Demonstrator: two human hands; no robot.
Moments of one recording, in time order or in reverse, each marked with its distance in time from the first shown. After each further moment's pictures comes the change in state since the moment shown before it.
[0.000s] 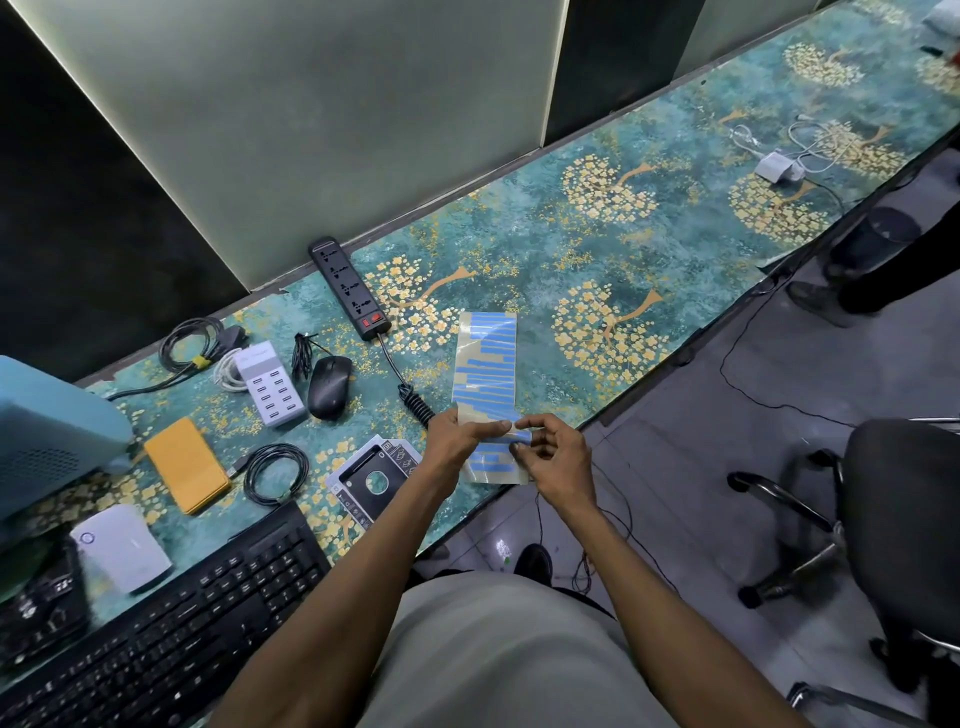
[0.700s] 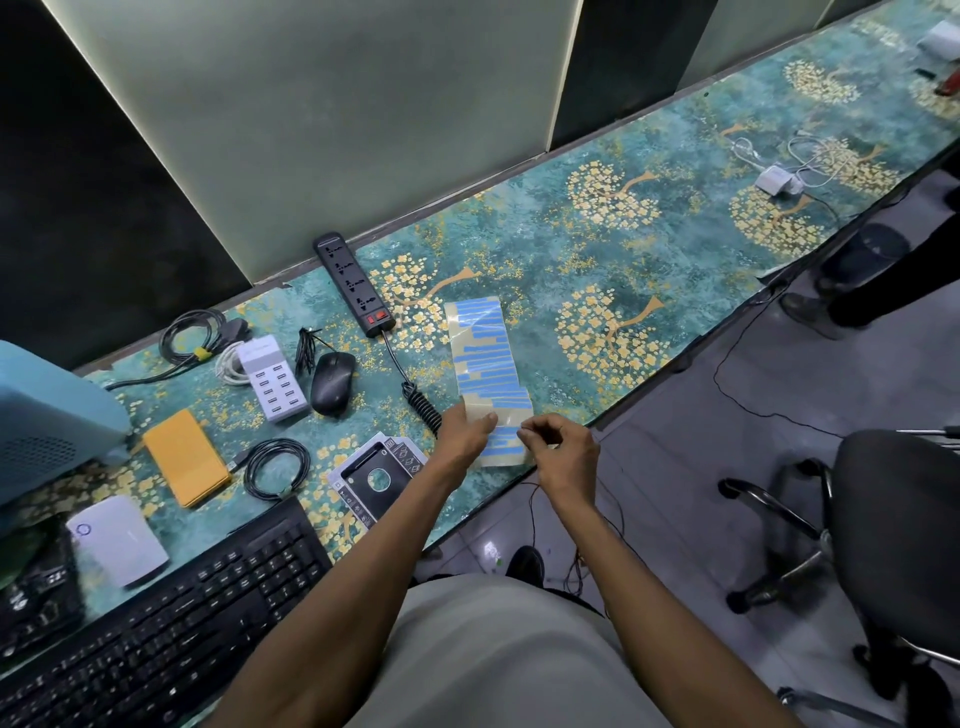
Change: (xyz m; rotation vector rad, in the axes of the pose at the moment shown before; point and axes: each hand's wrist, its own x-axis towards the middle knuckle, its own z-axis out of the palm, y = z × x) left_hand 0.013 -0.004 0.002 0.145 -0.018 0.061; right_hand 0.004 -0.010 0.010 -0.120 0.191 0.010
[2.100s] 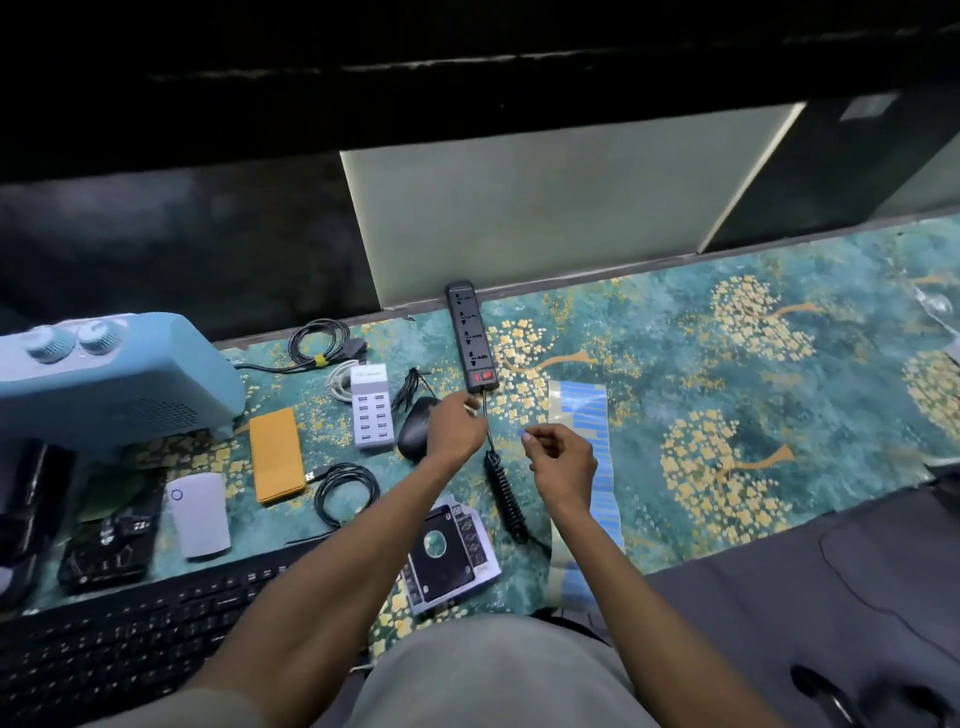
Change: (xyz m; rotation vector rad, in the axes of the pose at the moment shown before) left_hand 0.074 0.049 -0.126 0.294 0.459 0.050; right_hand 0.085 -0.084 0.112 0.078 -0.256 -0.086
